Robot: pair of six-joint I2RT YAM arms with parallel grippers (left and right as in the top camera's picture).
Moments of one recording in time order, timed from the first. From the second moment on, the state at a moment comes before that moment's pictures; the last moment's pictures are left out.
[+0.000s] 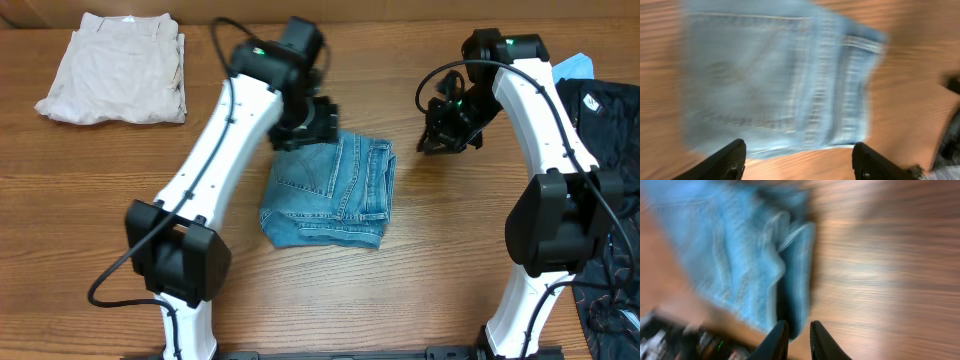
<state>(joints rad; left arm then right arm) -0.41 2.04 2.03 -1.39 0.26 -0.46 0.06 2.09 1.89 -1.49 -0.47 0.15</state>
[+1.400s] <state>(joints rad) -0.27 2.04 2.03 -1.50 0.14 -0.36 0.20 2.07 1.47 -1.19 -0.93 0.06</state>
